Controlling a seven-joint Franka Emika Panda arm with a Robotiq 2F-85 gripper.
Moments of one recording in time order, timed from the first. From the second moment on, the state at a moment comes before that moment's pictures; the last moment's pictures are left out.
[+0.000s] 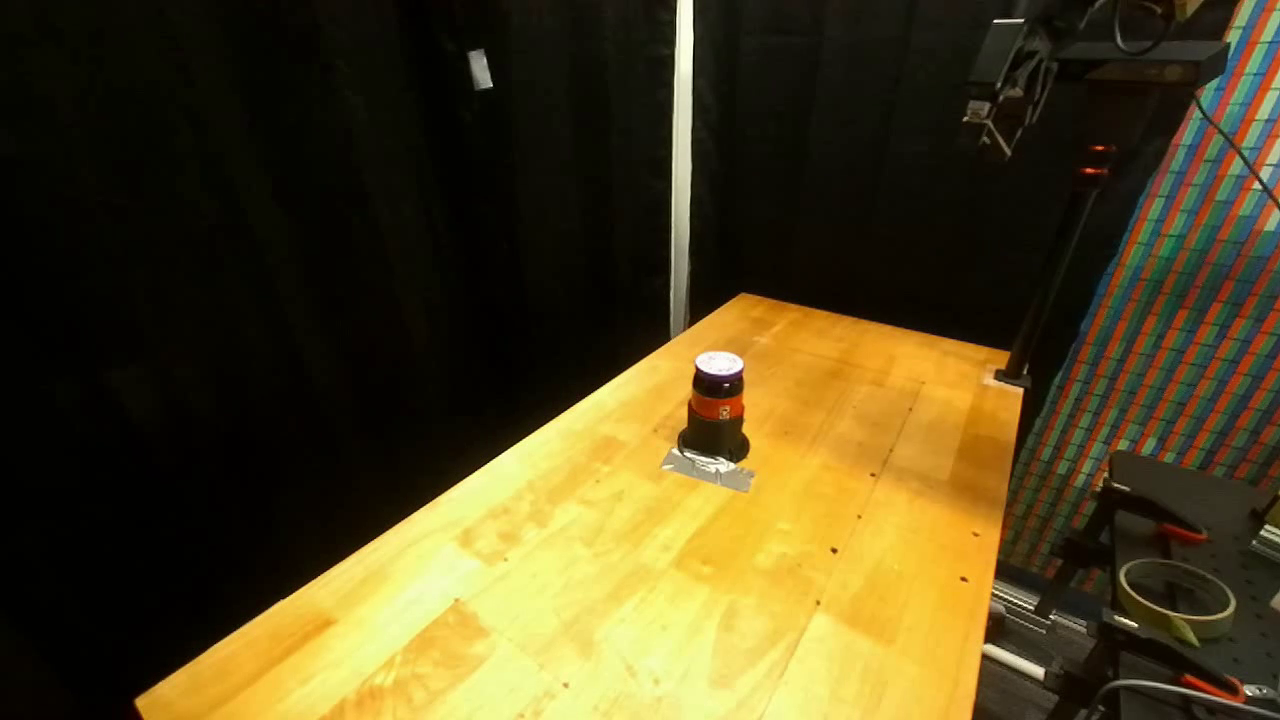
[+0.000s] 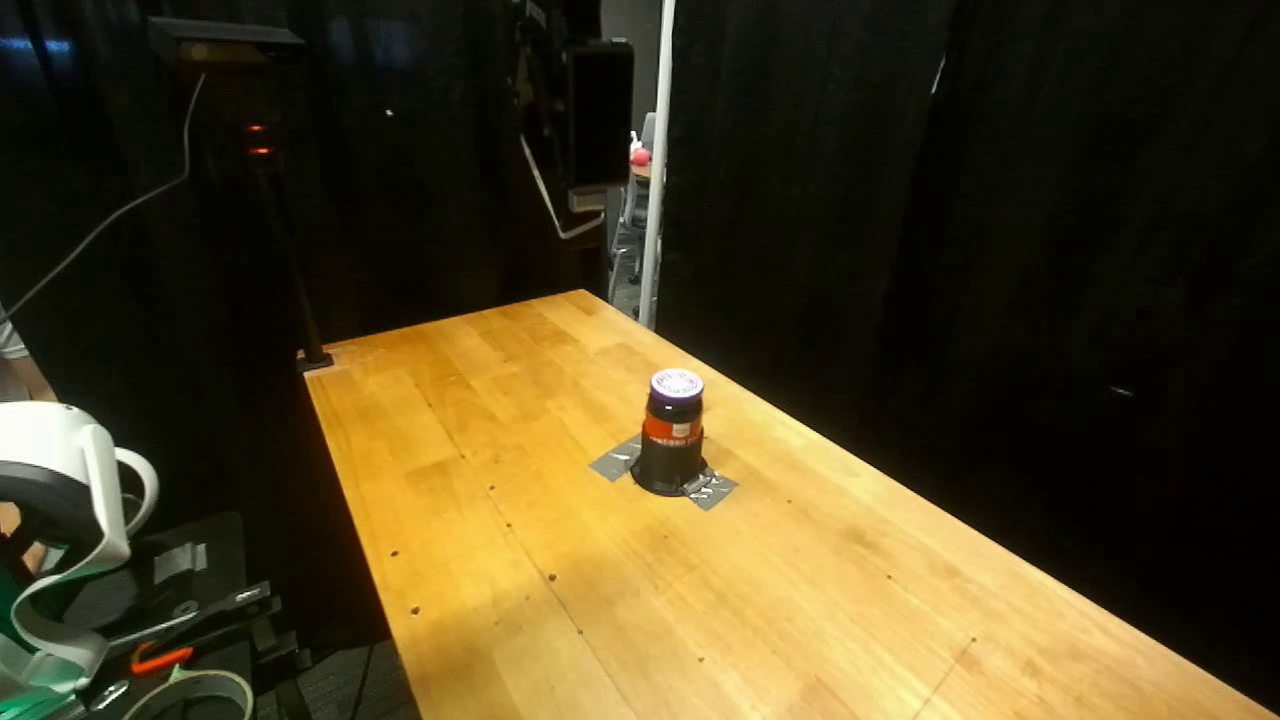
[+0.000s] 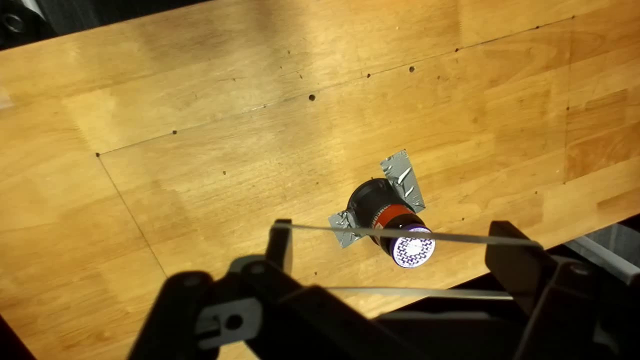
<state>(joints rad) 0.00 -0.40 -0.16 -2.23 0.18 1.91 -0.03</state>
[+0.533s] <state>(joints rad) -0.01 -0.26 -0.03 -2.09 0.04 1.85 0.05</state>
